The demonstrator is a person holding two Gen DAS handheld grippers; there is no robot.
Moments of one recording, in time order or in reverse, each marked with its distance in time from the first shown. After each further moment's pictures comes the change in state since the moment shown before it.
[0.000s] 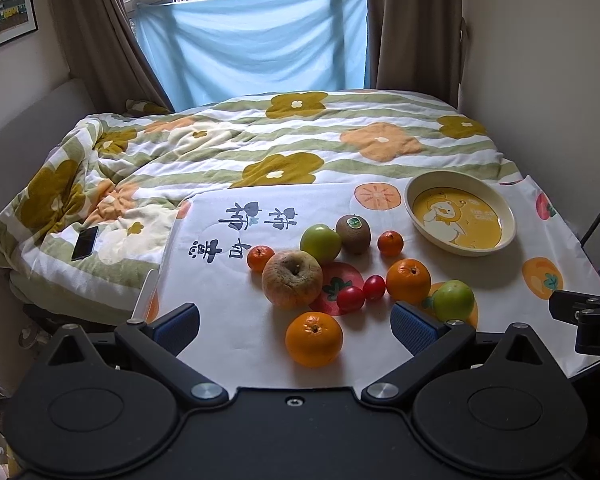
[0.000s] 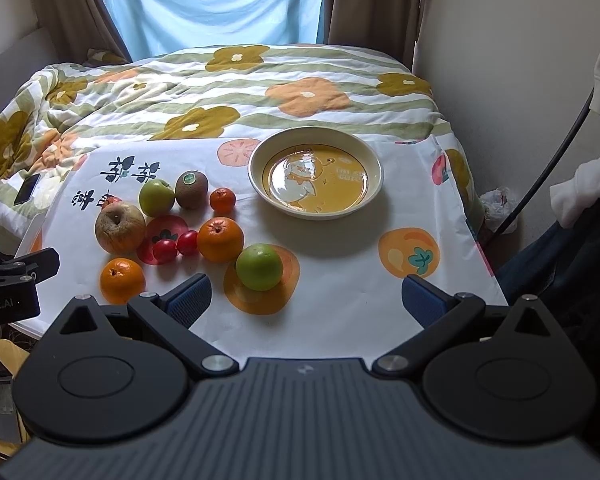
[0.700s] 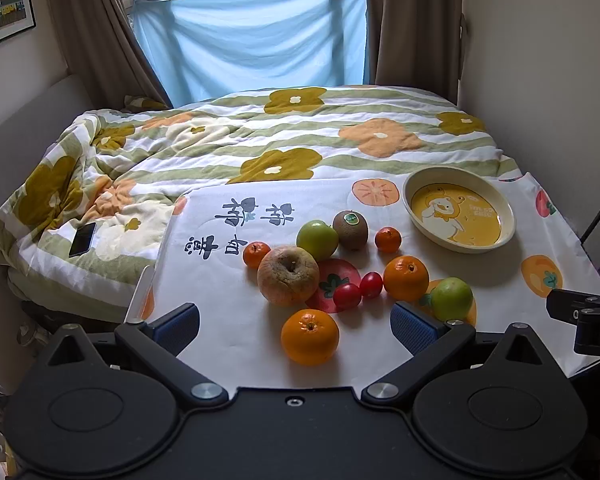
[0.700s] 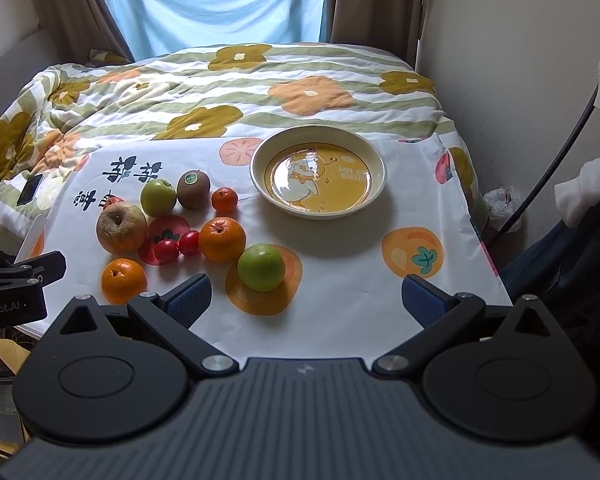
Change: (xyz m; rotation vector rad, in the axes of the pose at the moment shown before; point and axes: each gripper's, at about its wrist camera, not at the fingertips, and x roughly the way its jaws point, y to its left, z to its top) left arm 0.007 -0.004 -0.001 0.003 0.009 -0.004; right arm 0.001 -0.001 -0.001 0.003 -0.001 0.006
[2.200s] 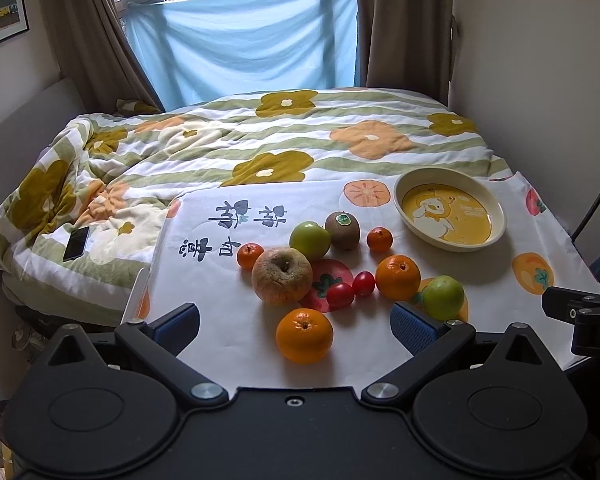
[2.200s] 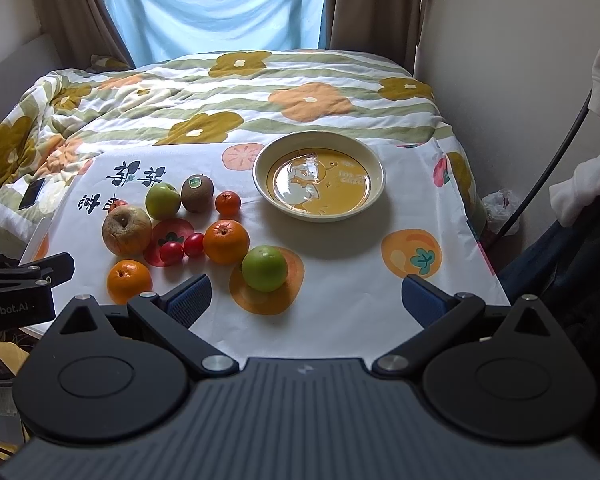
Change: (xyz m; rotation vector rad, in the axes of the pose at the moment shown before) left arm 0.002 -0.006 -0.002 -0.002 0.002 -0.019; right arm -0.007 0.009 0.007 0.005 -0.007 0.002
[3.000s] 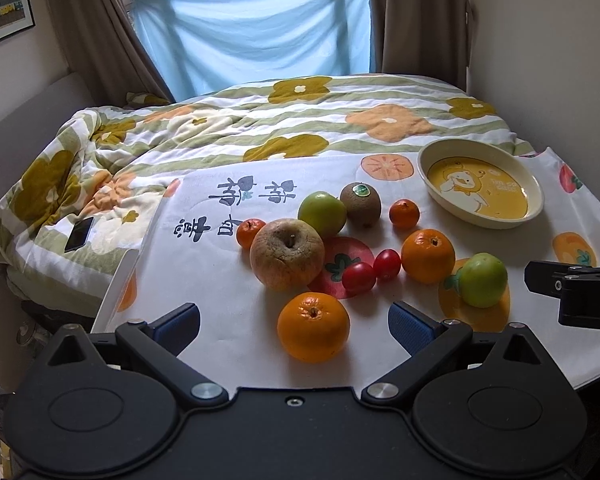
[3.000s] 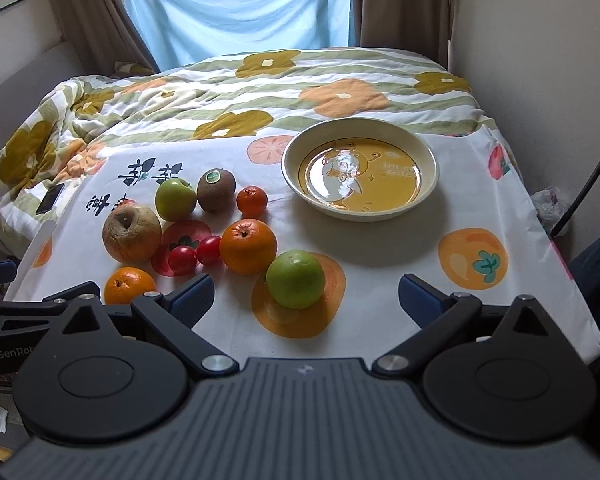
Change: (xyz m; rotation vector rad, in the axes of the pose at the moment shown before) left arm 0.058 -0.005 -0.028 0.006 0.012 0.062; right arm 0.084 0.003 -0.016 0.006 -0.038 0.124
